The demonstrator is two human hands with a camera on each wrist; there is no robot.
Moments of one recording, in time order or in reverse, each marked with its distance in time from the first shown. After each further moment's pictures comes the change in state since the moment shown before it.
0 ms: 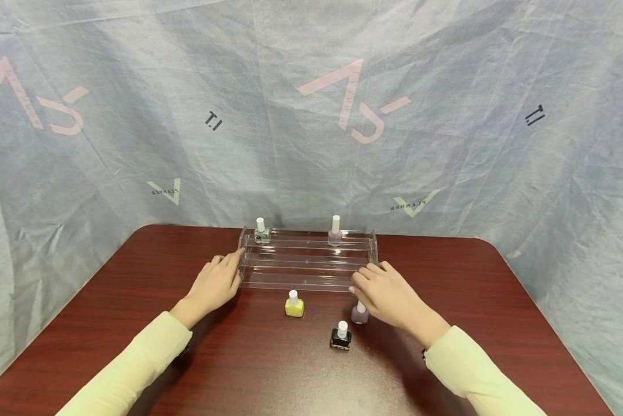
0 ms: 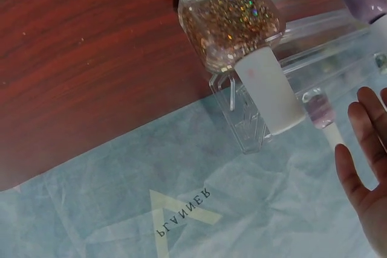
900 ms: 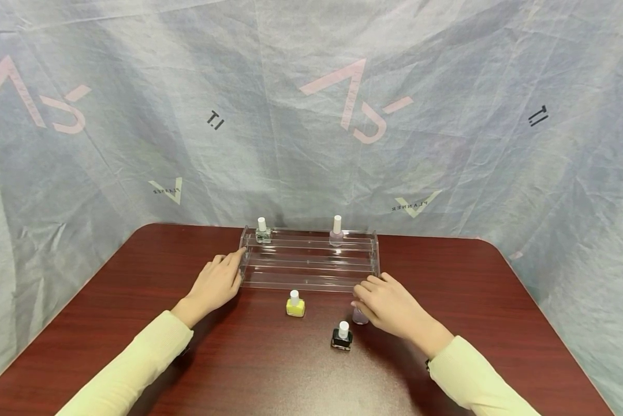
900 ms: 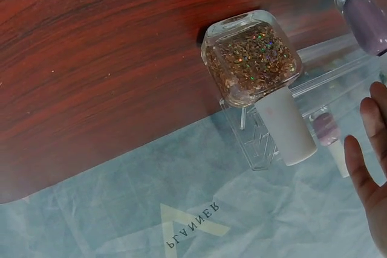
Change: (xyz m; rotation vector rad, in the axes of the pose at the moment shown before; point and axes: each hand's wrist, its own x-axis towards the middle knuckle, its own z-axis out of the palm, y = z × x) left_hand 0.000 -0.001 0.001 0.000 -0.002 0.001; right_hand -0.012 -0.006 0.007 0.021 0.044 -0.084
